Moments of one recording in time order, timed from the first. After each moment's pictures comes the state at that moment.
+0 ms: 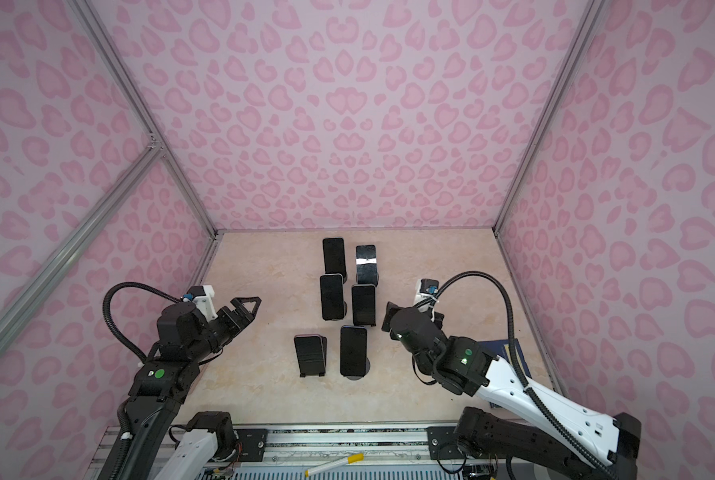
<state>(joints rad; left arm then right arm) -0.05 0.66 0.68 -0.53 0.30 -0.78 1.05 0.99 0.94 -0.66 0.74 0.87</state>
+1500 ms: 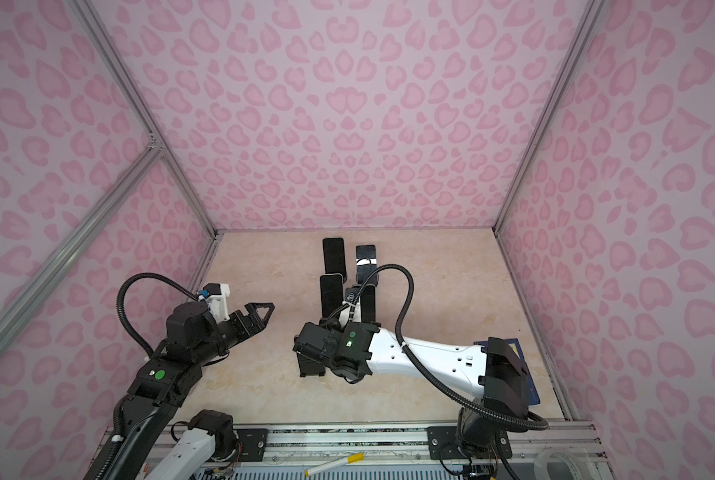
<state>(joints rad) -0.22 0.66 0.72 -0.57 0.24 -0.70 1.25 1.62 1.38 -0.98 0.82 1.22</state>
